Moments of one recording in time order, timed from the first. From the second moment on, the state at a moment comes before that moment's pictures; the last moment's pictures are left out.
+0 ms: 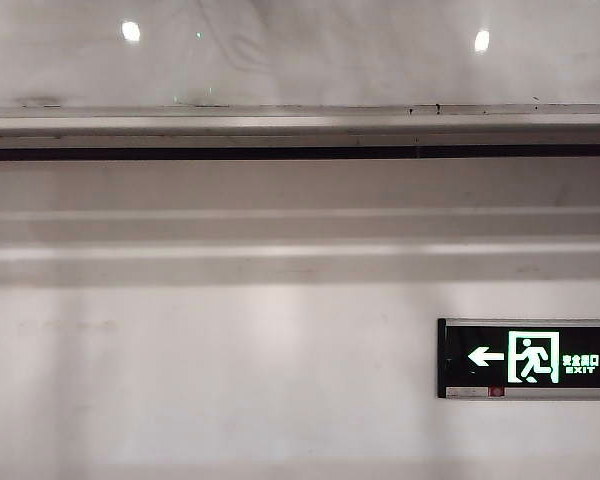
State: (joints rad) left arm -0.37 1.91 2.20 -0.07 -0.14 -0.08; right arm 0.87 1.79 2.83 -0.16 0.48 -0.71
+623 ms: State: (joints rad) left arm -0.34 1.90 2.20 -0.11 0.02 -0.08; right arm 0.87 1.79 2.83 -0.16 0.48 -0.71
